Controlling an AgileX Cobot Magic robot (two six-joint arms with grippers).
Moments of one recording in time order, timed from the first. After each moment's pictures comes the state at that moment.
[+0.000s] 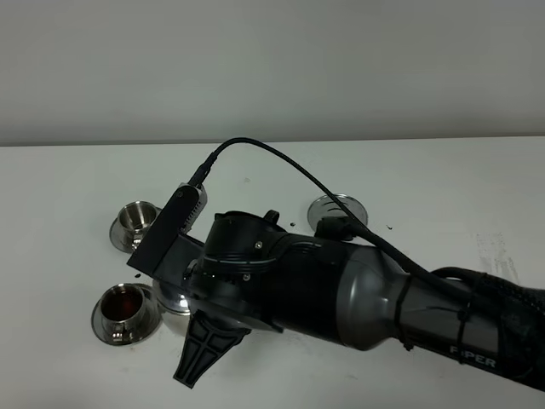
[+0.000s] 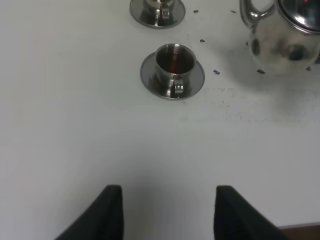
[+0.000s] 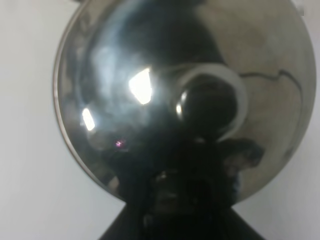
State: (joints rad) left arm 0.02 -0.01 -0.46 -0.14 1.08 0.08; right arm 1.05 1.95 -1.53 -0.33 0.87 0.14
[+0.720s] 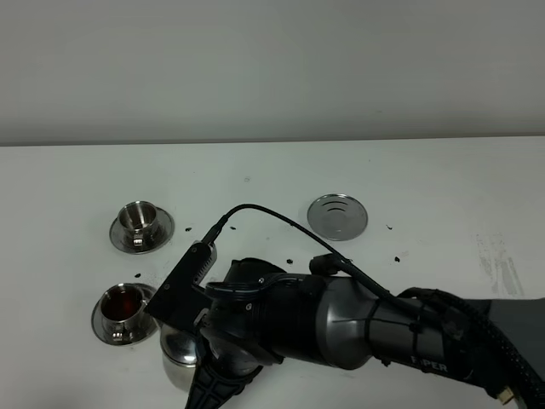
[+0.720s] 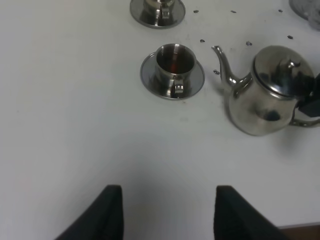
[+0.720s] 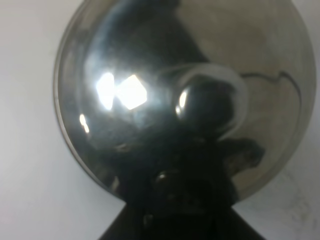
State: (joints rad) left arm 0.02 -0.01 -0.46 -0.14 1.08 0.08; right arm 1.03 2.04 -1.42 -0.18 0.73 0.10
